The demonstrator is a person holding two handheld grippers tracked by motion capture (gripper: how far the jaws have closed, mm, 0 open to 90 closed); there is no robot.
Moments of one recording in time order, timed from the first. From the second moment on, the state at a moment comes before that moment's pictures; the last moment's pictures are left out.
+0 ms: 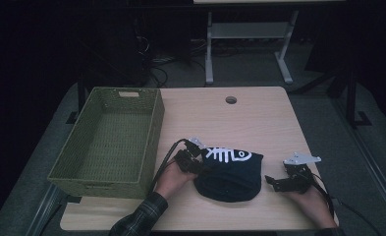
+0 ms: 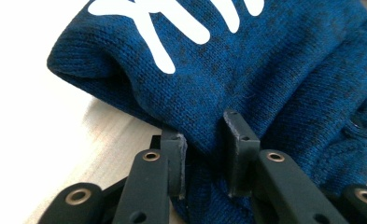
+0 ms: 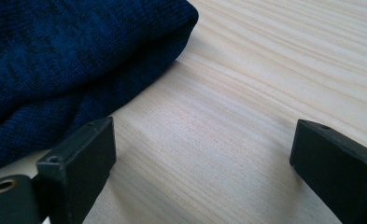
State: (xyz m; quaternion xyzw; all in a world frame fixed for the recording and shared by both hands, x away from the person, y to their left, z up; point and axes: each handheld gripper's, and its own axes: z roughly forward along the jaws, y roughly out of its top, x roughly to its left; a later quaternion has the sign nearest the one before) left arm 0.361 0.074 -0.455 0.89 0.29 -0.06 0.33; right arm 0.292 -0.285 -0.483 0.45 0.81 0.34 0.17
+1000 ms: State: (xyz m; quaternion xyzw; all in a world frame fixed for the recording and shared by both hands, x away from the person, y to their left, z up) left arm 0.371 0.073 -0.393 0.89 0.29 -0.10 0.33; right arm 0.292 -0.285 -0.483 0.45 0.81 0.34 0.17
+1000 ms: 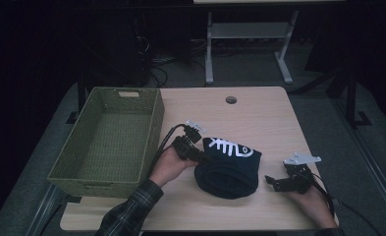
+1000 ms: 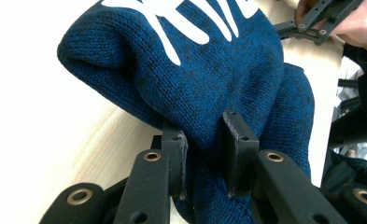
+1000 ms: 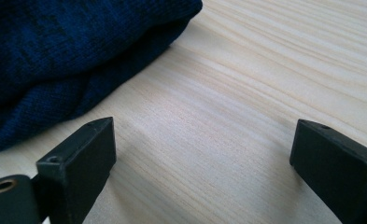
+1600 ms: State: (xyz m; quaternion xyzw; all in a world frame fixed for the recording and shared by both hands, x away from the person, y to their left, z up) left arm 0.372 0.062 -0.326 0.92 0.25 -0.07 0.31; right arm 0.292 -0.285 -0.483 0.45 0.81 0.35 0.17
